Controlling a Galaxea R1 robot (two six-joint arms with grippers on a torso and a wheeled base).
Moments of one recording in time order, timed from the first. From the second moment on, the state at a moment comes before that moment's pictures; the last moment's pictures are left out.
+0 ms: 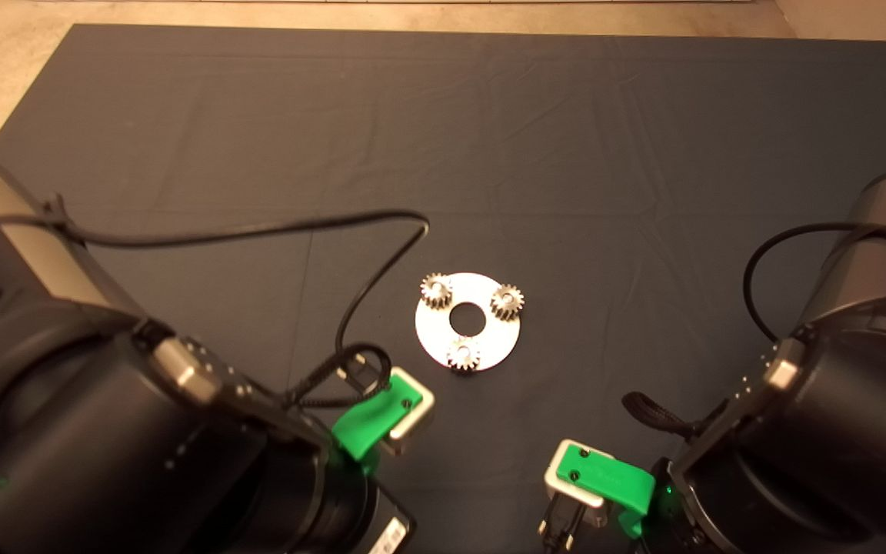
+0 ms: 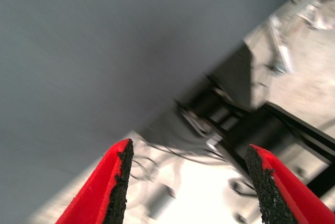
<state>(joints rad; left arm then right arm) -0.33 2.60 -0.32 0.40 1.53 -1.59 0.29 2.72 -0.40 -0.03 -1.53 1.45</state>
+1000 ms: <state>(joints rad) 0.03 2.50 -0.30 0.50 1.53 -1.59 0.00 2.63 -0.37 -0.04 -1.53 1.54</state>
